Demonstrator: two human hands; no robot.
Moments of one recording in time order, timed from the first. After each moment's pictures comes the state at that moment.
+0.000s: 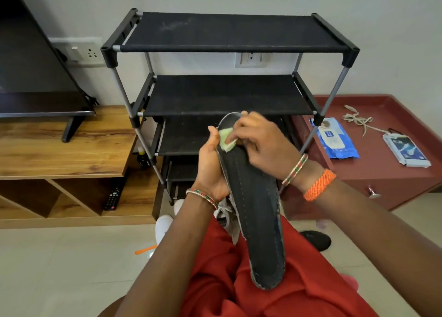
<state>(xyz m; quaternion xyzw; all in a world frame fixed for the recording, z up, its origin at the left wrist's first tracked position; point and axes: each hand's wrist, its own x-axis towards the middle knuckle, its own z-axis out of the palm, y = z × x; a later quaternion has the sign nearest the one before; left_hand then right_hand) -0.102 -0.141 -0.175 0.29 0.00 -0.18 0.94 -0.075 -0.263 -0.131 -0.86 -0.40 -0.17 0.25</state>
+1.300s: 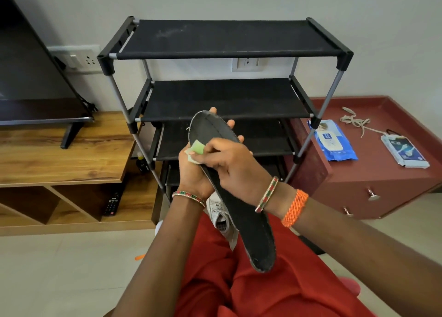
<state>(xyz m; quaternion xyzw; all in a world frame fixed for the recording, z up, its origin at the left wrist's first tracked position) -0.087 -0.126 -0.178 0.23 -0.04 -0.12 0.97 -0.105 -0.223 -0.140 -0.90 -0.33 -0.05 0.26</state>
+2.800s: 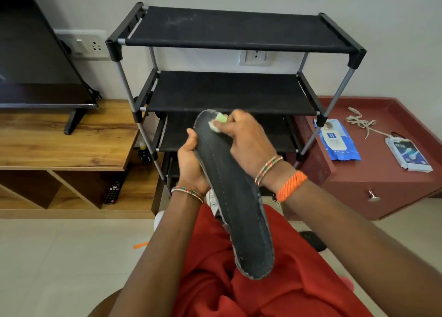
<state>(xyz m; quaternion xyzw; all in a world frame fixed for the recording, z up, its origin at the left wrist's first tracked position) -0.103 -0.114 -0.182 0.29 0.06 -0.08 0.95 -0.075 -0.224 -0.139 -0.92 -0.28 -0.14 0.22</state>
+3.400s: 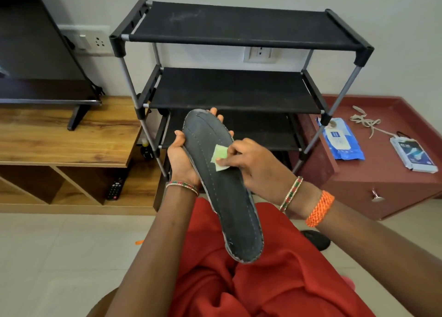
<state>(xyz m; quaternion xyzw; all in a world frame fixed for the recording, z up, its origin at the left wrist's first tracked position) -0.091 -0.095 -0.196 0.21 0.06 -0.06 0.97 -0.100 -0.249 -0.166 -0.89 -0.41 -0.09 0.21</state>
